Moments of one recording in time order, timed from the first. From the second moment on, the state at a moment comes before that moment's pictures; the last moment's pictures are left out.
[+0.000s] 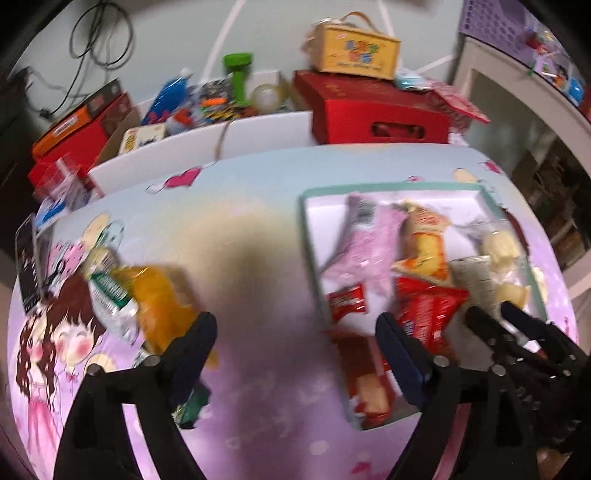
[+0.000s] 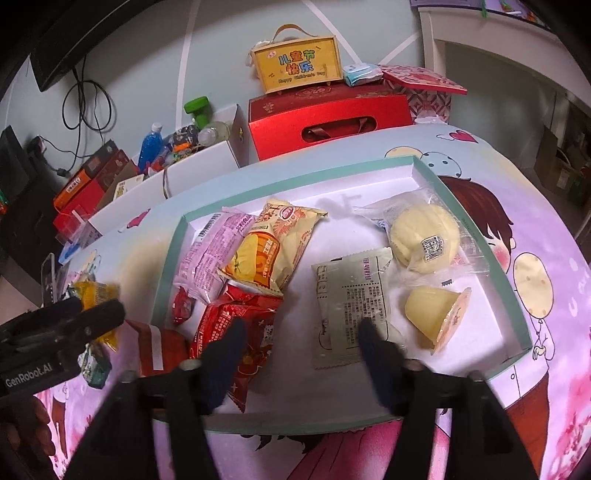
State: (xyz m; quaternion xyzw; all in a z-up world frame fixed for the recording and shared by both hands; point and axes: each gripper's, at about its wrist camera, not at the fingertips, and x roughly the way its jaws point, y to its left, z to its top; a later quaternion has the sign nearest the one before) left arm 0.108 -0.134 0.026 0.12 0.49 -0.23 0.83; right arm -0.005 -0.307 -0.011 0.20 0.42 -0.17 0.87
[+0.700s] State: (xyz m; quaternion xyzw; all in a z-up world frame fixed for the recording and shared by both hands) left arm 0.114 -0.072 0.019 0.07 0.50 -0.17 0.84; right arm 0.008 -0.283 -0.010 0.15 0.41 -0.16 0.89
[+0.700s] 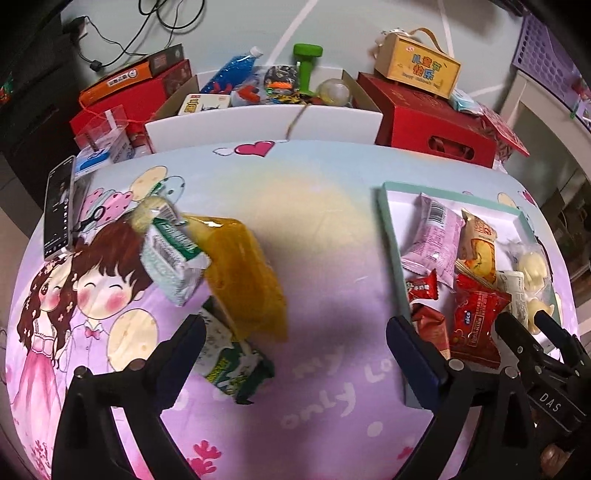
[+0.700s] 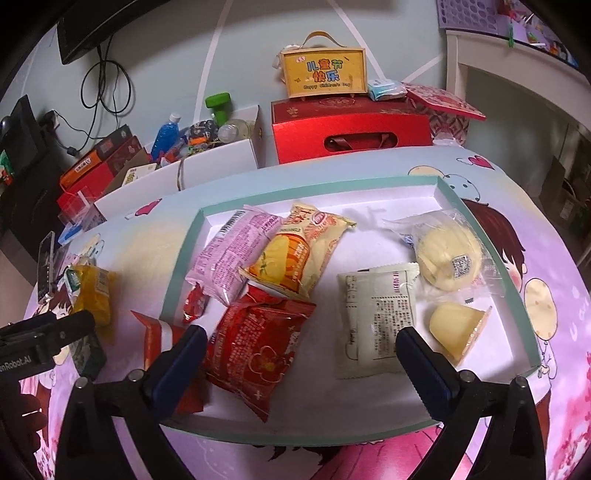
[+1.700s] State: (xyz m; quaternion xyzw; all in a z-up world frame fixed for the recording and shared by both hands) left arm 0.142 0.076 0.005 -0.08 0.53 -0.04 0.84; right arm 0.061 -0.134 0.000 0.12 0.37 0.05 0.92
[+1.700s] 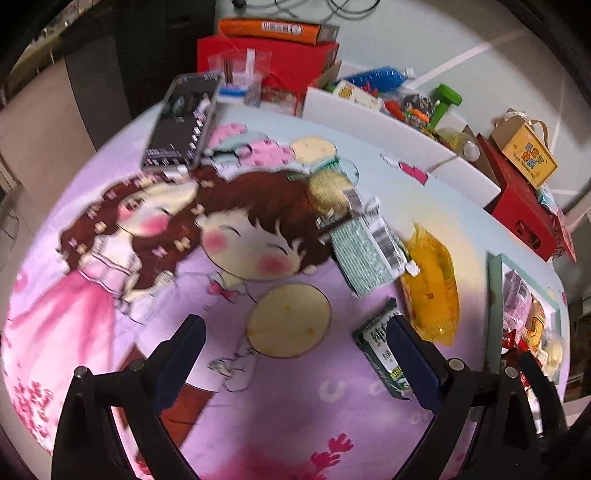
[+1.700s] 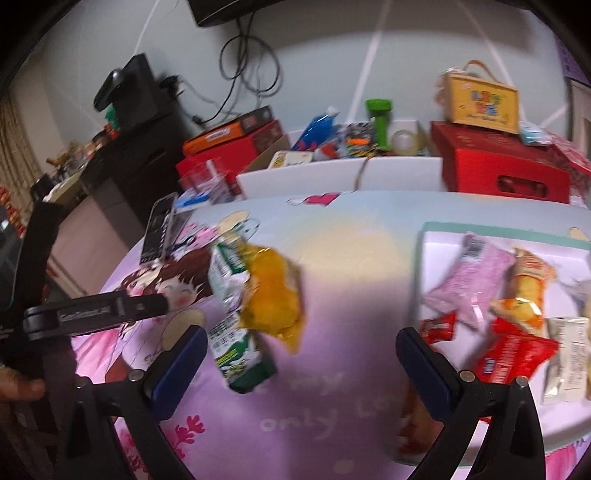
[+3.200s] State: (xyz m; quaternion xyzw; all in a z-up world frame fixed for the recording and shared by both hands) left arm 0.158 0.000 -0.048 -0.04 0.59 -0.10 0.80; right arm 0.184 -0.125 -0.048 0.14 0.57 0.13 0.80
